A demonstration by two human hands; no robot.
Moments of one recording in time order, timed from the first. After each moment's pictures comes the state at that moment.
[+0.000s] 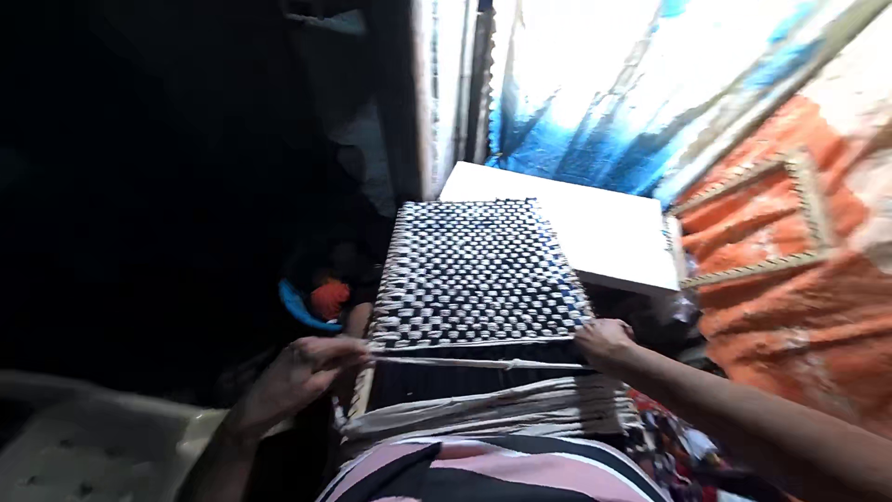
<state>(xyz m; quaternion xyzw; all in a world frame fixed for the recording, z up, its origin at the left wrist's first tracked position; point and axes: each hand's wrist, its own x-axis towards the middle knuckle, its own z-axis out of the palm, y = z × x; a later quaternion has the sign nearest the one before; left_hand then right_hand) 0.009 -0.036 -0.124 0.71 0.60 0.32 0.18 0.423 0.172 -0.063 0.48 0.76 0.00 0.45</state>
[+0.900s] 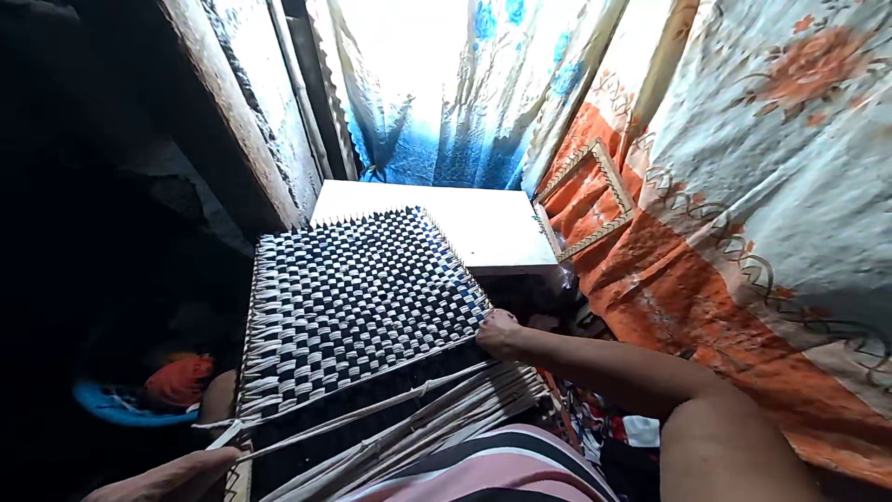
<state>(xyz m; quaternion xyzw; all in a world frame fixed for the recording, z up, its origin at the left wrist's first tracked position) 0.016 -0.049 -0.113 0.71 0.58 0.28 0.27 0.430 0.182 -0.085 0.39 0.81 0.00 0.43</state>
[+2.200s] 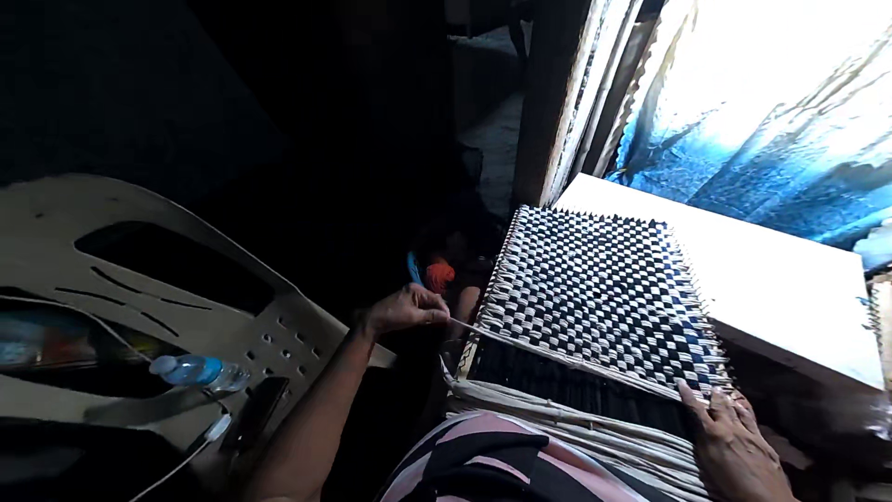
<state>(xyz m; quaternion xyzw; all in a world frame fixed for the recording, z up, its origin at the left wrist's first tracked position) -0.059 -0.042 -0.129 0.58 0.60 0.39 0.39 0.494 0.140 -0.160 0.43 0.90 0.03 -0.03</state>
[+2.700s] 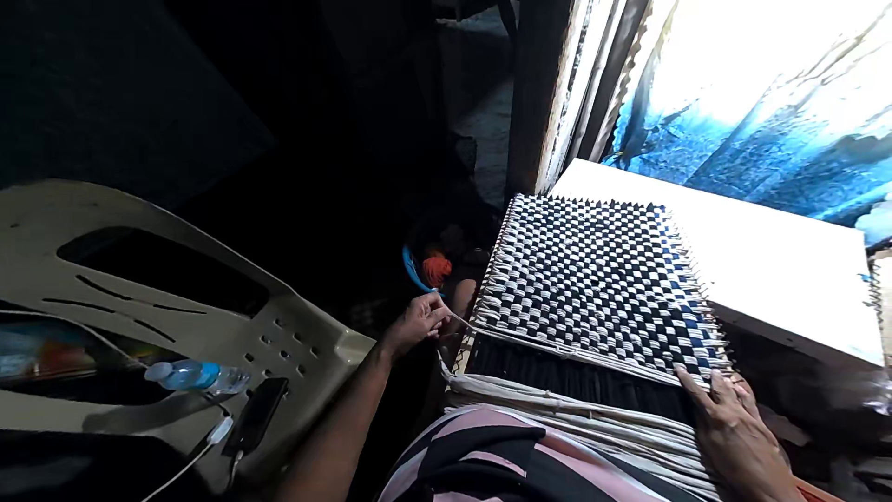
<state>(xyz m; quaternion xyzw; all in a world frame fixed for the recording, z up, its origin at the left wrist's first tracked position) -0.009 -0.043 -0.161 0.39 0.64 0.51 0.43 0.495 0.140 -0.161 0.43 0.90 0.01 -0.07</state>
